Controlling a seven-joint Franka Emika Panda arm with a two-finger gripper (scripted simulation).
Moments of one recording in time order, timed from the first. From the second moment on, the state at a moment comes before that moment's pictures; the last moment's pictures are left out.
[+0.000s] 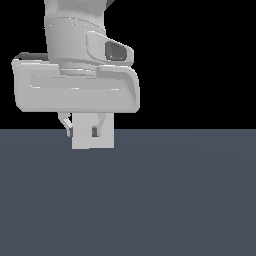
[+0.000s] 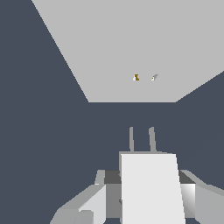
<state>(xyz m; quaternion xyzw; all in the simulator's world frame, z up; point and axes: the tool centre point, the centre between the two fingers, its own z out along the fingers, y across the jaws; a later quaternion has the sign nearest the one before) -0.059 0.081 0.094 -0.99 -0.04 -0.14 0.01</state>
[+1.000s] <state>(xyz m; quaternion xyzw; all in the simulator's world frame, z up) -0.039 0.079 0.100 -0.99 -0.05 -0.14 0.01</state>
